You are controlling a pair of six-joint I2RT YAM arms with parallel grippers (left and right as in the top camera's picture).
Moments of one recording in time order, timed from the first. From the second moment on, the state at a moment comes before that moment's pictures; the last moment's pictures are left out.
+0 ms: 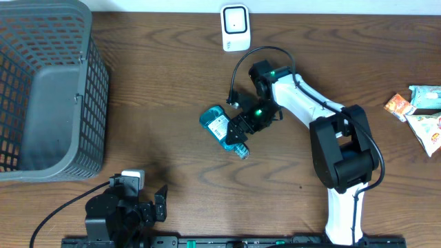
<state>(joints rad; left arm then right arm) -0.01 0.08 0.42 -1.07 0.21 -0.03 0.41 2.15 1.52 -1.01 -0.61 -0.32</state>
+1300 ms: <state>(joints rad) -0.01 0.08 0.42 -1.07 0.21 -0.03 0.51 2.20 1.52 -0.92 -0.63 -0.14</state>
